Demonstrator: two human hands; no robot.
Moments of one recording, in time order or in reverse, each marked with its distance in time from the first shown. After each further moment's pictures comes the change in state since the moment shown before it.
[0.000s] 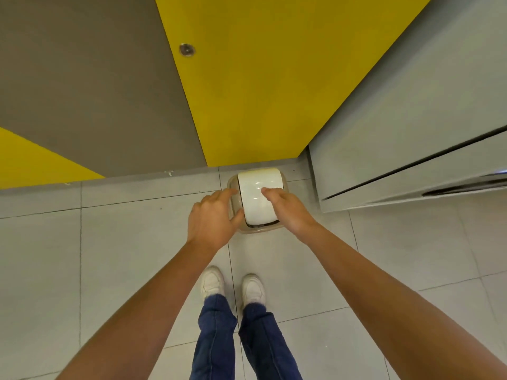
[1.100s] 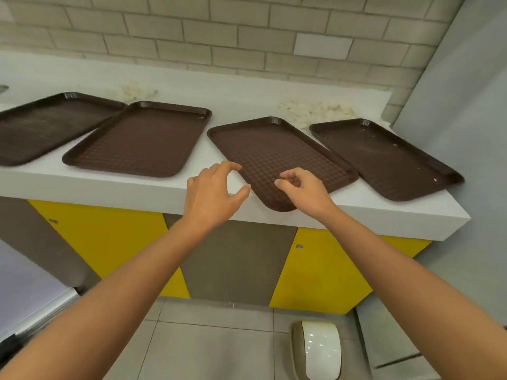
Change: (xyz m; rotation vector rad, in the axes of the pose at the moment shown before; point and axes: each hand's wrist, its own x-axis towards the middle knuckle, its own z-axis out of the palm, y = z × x) left_hand -0.030 -0.013 -0.478 -0.016 0.679 0.076; right_hand -0.199 -0.408 0.022 -0.294 0.278 -0.872
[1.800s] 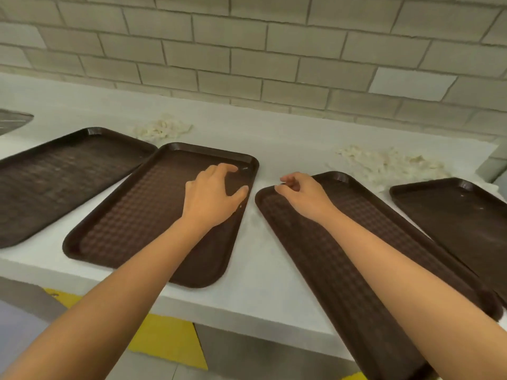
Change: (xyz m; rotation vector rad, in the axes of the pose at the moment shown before) left_hand 0.241 -0.160 -0.005 0.048 0.005 -0.135; right_hand 0.275 -0.080 0.105 -0.022 -0.102 -0.083
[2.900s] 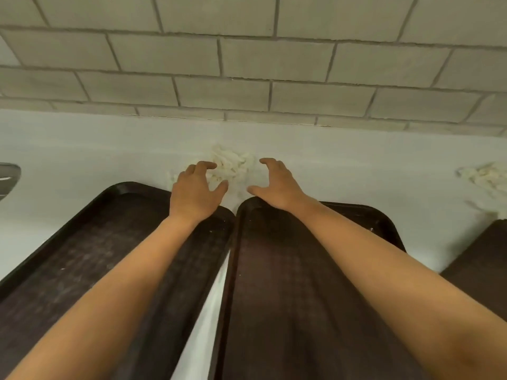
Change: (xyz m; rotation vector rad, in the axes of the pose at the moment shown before) left_hand 0.283 -0.297 -0.036 -0.030 -0.102 -0.073; right_hand 0.314 -0.149 0.243 -0.128 -0.068 0.013
